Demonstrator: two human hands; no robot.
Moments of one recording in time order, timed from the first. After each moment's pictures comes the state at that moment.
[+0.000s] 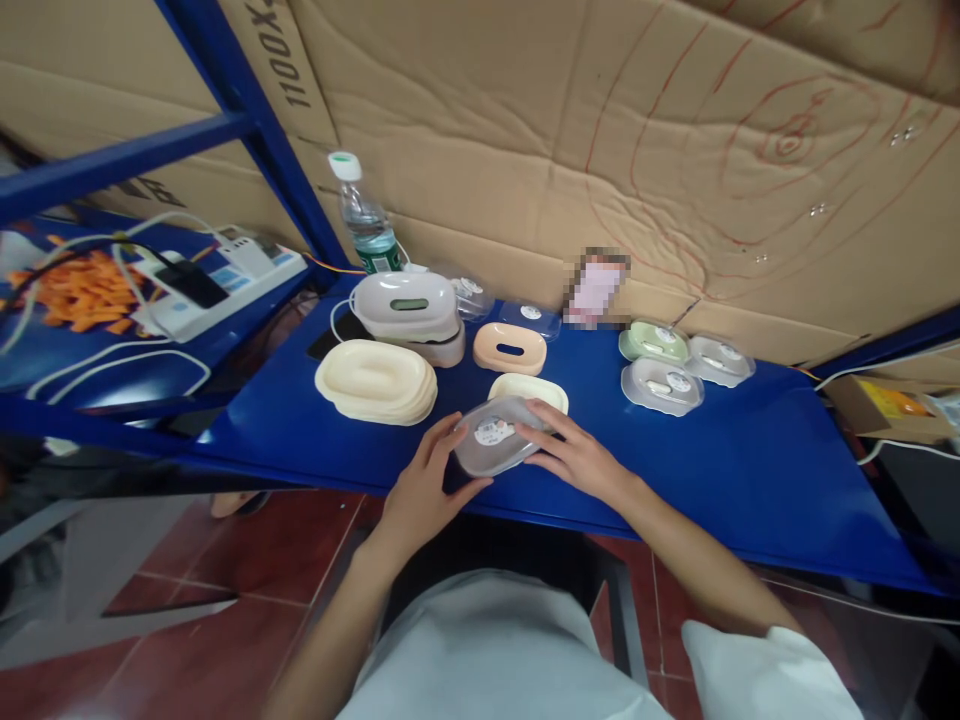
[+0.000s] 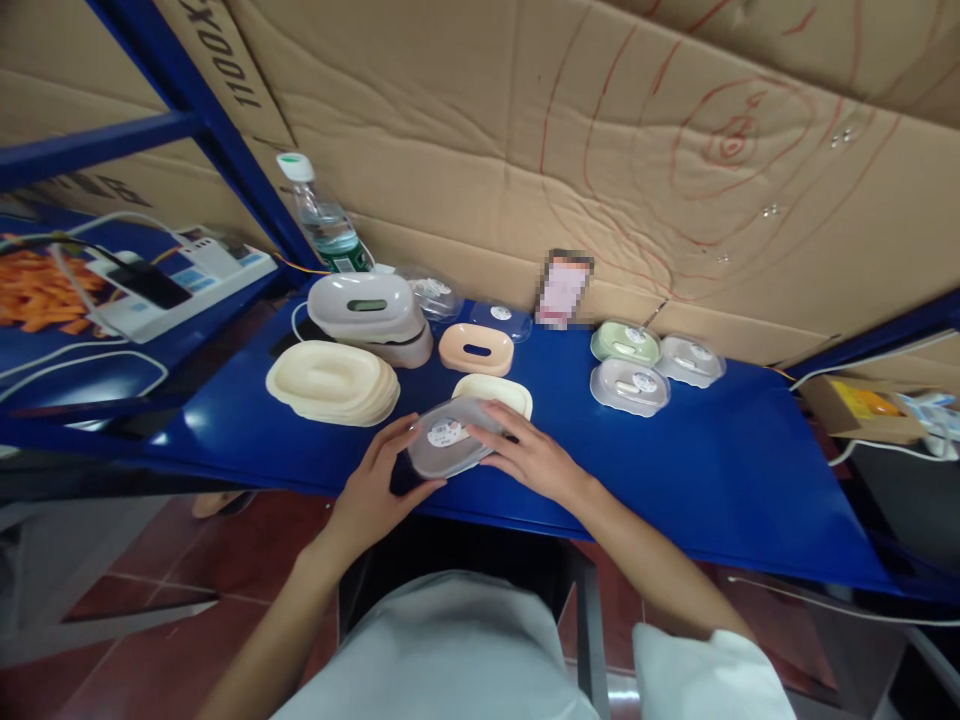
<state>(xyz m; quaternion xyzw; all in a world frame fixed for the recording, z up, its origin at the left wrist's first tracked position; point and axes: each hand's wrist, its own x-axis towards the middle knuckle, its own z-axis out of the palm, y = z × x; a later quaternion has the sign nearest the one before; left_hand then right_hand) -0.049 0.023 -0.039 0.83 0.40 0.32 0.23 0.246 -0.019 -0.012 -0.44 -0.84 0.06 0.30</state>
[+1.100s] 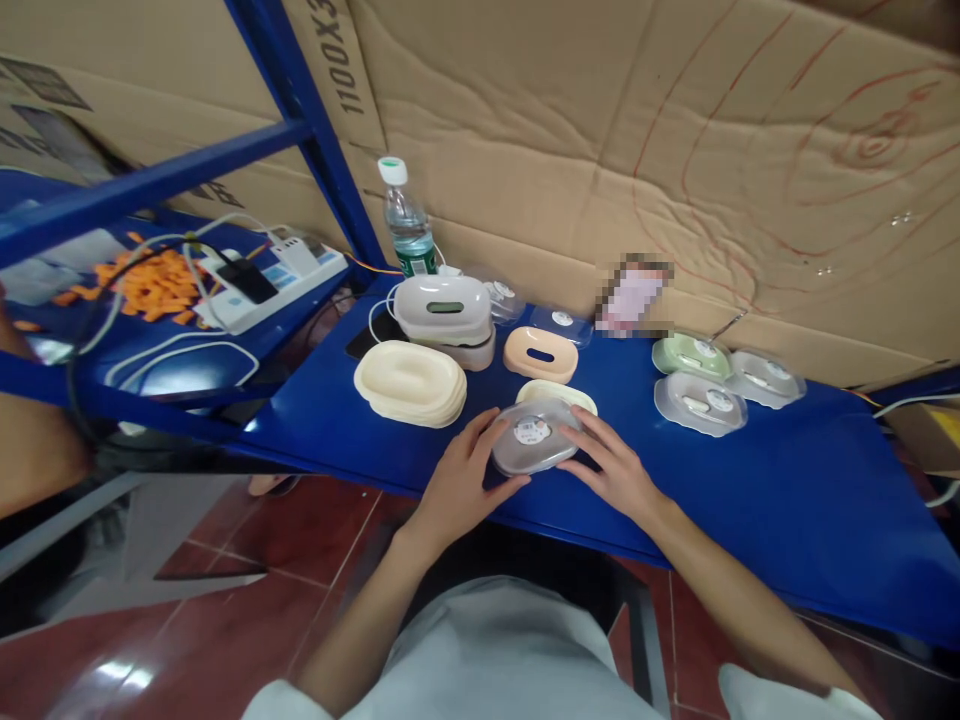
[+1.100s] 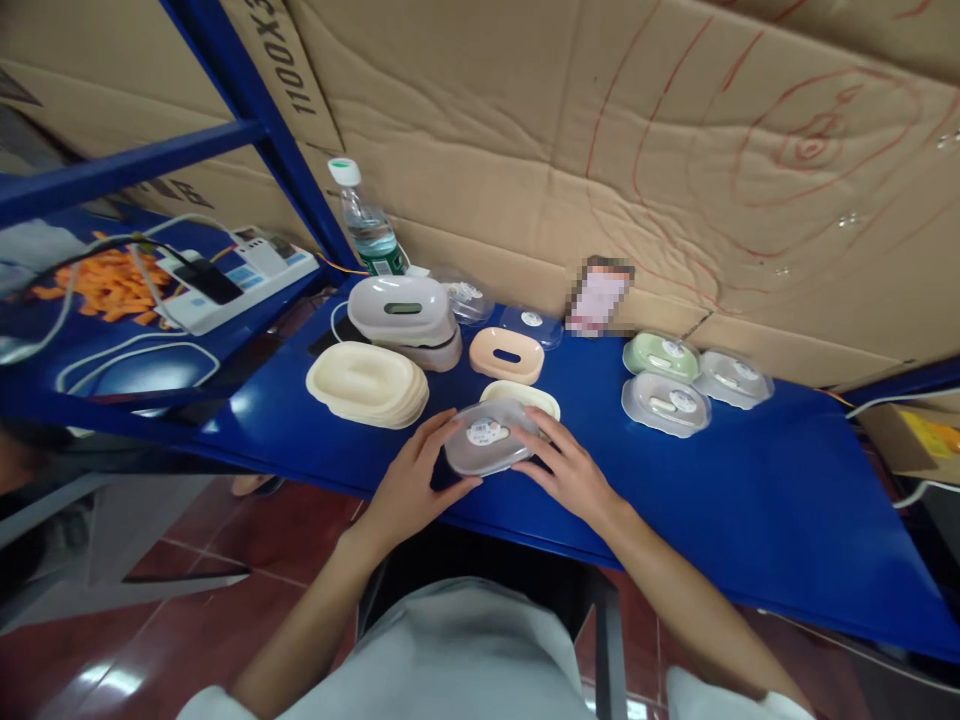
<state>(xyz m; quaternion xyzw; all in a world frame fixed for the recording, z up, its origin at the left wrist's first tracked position) -0.036 0.035 -0.029 0.84 0.37 0.32 0.22 0.249 -0.022 -0.021 -0.47 -0.81 0.00 0.35</state>
